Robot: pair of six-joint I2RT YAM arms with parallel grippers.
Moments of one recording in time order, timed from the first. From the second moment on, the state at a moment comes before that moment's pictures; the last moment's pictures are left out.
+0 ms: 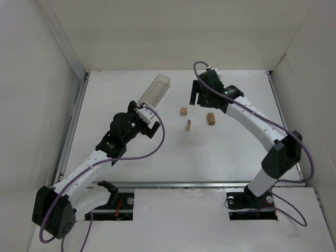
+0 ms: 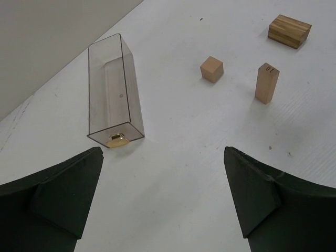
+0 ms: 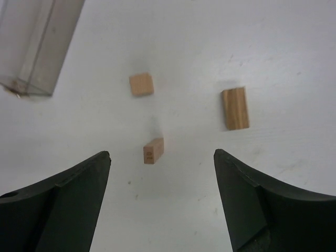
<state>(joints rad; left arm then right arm) -0.51 0.97 0.62 0.13 0.11 0.31 0.60 1.68 1.58 -0.75 0.37 0.58</state>
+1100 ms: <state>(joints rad) -0.50 0.97 0.62 0.14 0.10 0.39 0.33 2.03 1.51 -0.72 0.18 0.27</state>
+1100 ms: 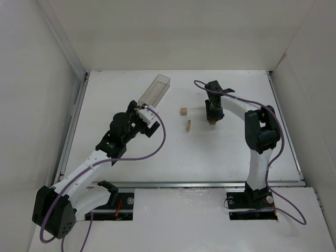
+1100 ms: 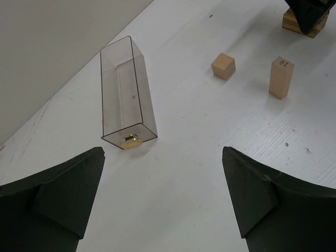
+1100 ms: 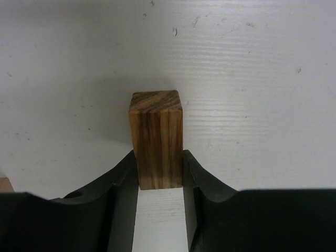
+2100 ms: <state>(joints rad) -0.32 0.97 0.61 0.12 0.21 0.38 0.42 1.67 1.71 -0.84 -0.24 -0.69</state>
